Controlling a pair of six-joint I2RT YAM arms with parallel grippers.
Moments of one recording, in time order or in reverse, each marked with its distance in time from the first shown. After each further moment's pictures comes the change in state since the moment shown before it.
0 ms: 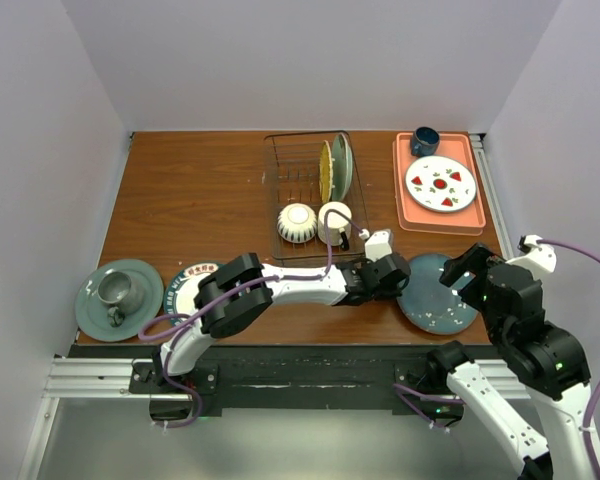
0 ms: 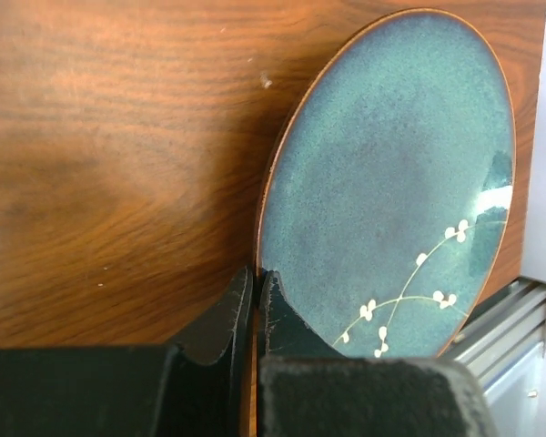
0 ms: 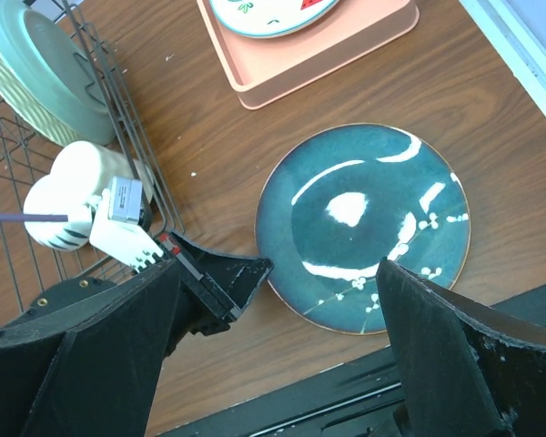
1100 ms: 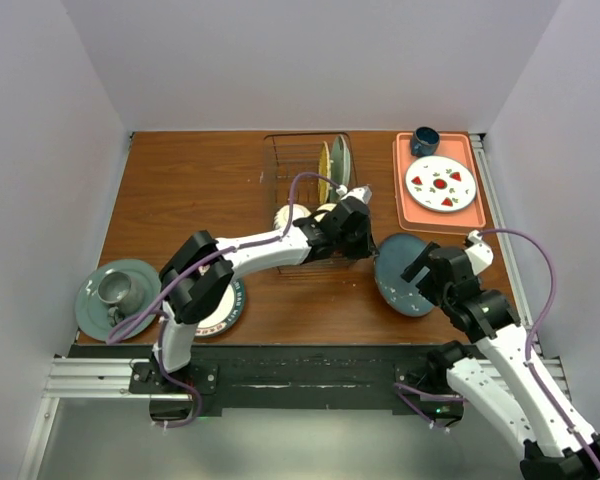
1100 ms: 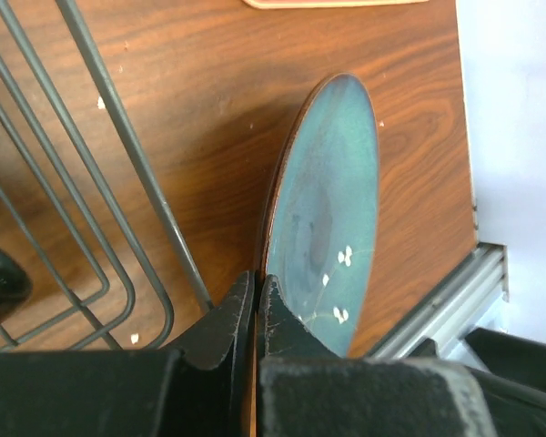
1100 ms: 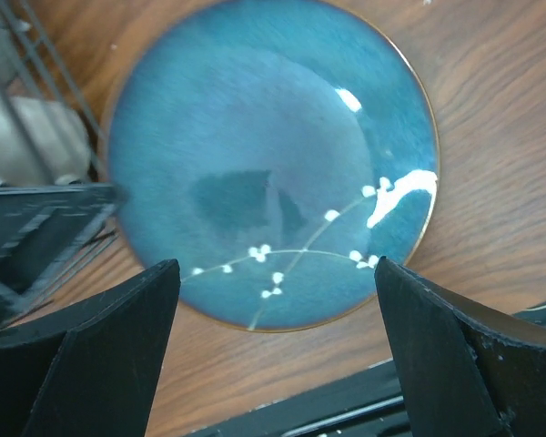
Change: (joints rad) left arm 0.249 -0.176 -0.054 -0.003 0.300 0.282; right arm 0.000 0.170 -0.352 0.245 -0.133 0.217
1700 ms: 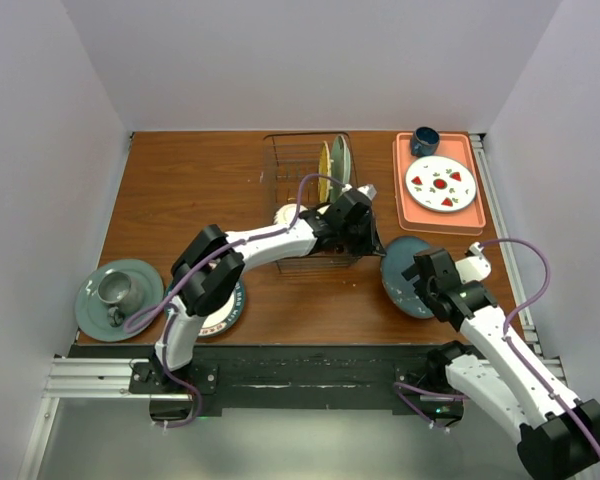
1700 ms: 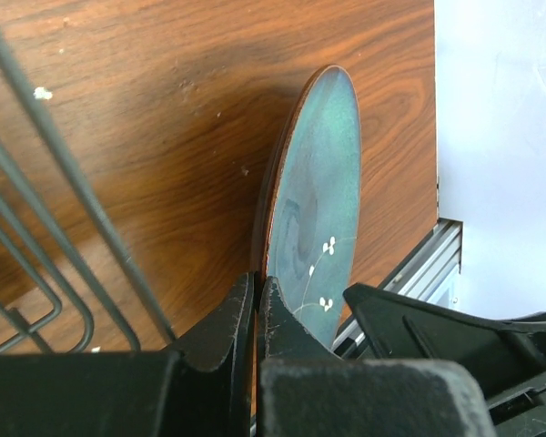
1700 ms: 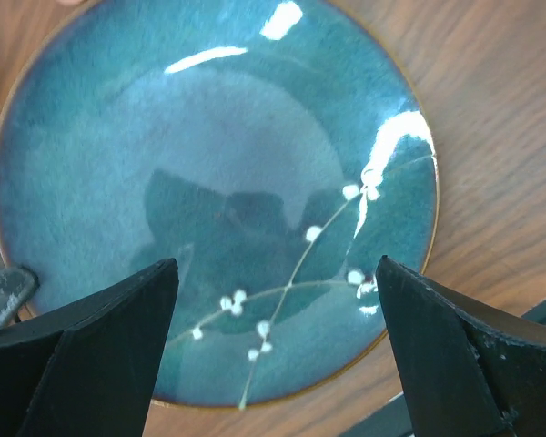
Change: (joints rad) left arm 0.050 0.083 0.087 -0.022 0.170 -0.057; right arm -0.012 0.142 -0.134 0.085 0.100 0.262
